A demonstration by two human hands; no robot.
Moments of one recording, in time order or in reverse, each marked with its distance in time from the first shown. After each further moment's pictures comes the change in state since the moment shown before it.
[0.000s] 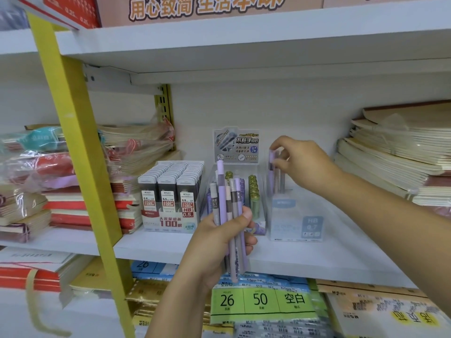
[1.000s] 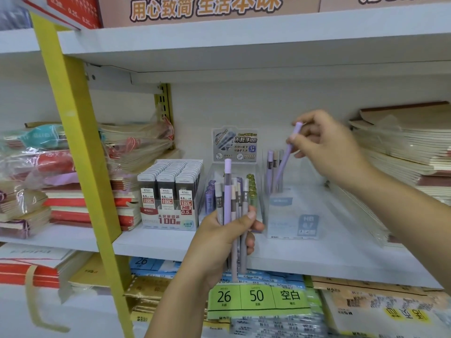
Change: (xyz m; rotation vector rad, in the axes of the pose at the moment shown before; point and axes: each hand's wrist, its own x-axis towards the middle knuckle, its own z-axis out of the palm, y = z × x) left_hand 0.000 -0.005 0.004 0.014 -0.065 0.029; right_hand -0.019 -0.001 -0.039 0.594 0.230 -0.024
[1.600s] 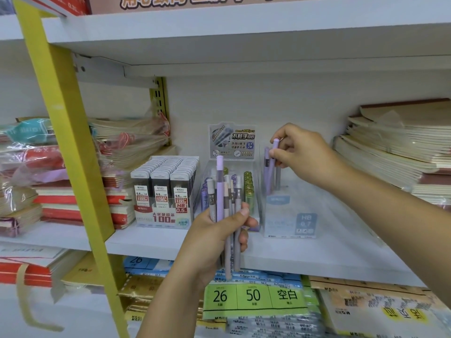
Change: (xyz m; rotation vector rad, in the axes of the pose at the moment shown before) left_hand 0.003 -0.001 -0.003 -0.030 0.040 -0.006; right_hand 0.011 0.024 0.024 -0.236 -0.193 -0.008
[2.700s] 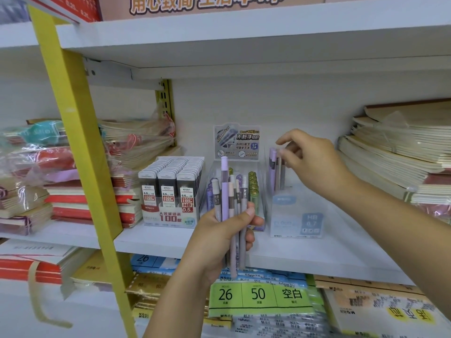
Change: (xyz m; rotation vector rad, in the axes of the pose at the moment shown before) left_hand -0.003 0.003 0.001 0.004 0.014 -0.016; right_hand -0.018 -0.007 0.002 -0.189 0.080 0.020
